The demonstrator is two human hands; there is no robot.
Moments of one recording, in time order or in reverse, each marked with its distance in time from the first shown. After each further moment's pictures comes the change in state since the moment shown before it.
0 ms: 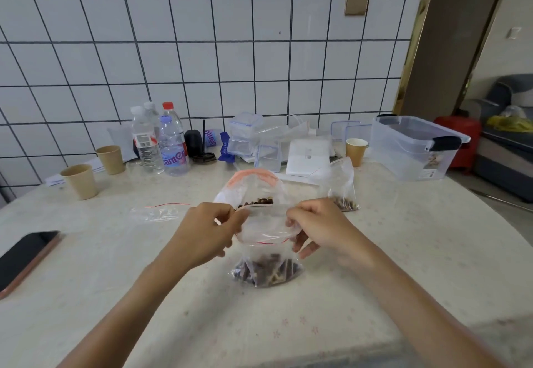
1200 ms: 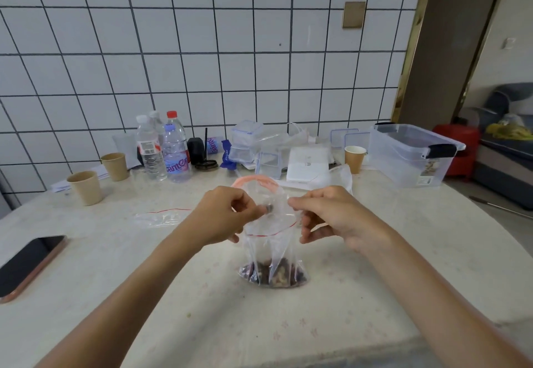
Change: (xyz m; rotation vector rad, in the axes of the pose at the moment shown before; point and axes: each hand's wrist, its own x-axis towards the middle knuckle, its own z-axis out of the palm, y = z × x) left_hand 0.024 0.028 -0.006 0.012 -0.121 0.046; right_hand -0.009 -0.030 -0.027 0.169 -0.064 0.026
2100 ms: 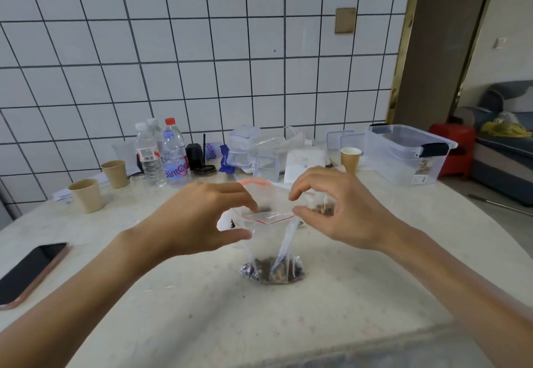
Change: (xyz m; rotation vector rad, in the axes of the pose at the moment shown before) left_hand -0.027 0.003 -0.043 0.739 0.055 0.809; right_hand -0.031 -0.011 -0.022 -0.743 0.047 -0.933
